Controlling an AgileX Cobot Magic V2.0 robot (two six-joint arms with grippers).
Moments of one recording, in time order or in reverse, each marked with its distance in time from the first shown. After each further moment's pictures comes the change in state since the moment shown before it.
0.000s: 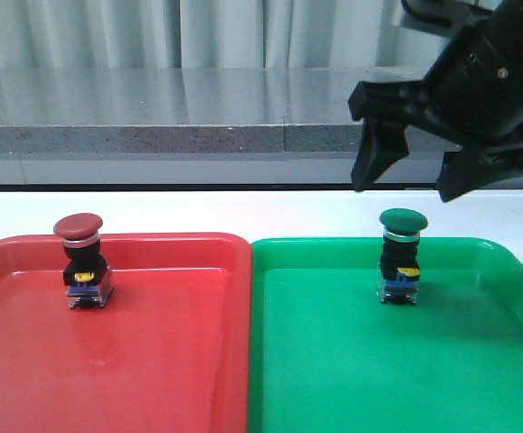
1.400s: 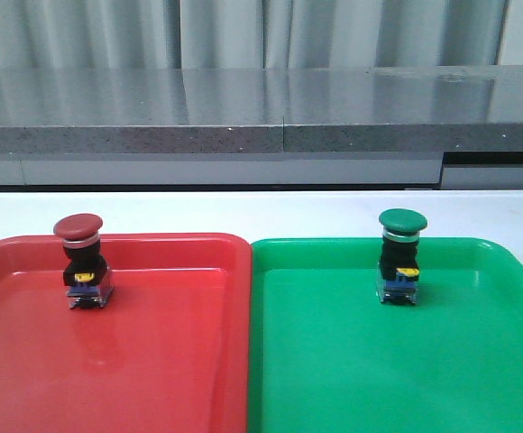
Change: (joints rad) left arm 0.000 0.000 0.000 0.000 0.000 0.000; right arm -0.156 -1.191 0.421 -0.263 0.273 0.000
